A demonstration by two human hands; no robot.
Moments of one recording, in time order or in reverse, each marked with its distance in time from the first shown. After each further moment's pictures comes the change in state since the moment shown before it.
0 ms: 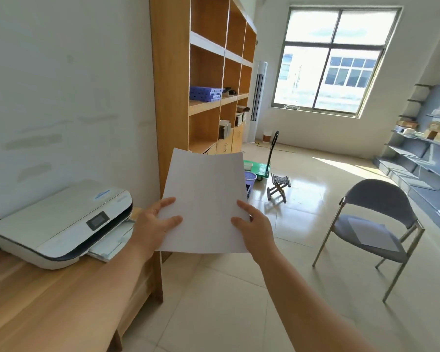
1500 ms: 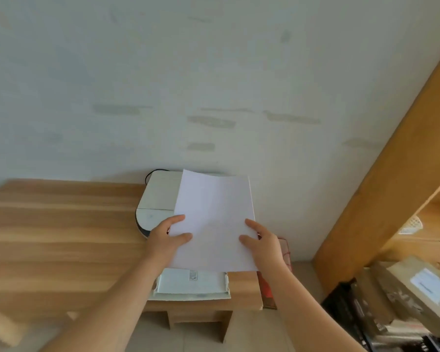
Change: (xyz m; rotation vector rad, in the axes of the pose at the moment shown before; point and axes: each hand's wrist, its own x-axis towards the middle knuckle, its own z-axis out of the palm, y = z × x) left_hand 0.257 -0.126 -0.038 0.069 1.178 -0.393; right_hand 0.430 0.068 0.324 -0.177 -1.189 -0.045
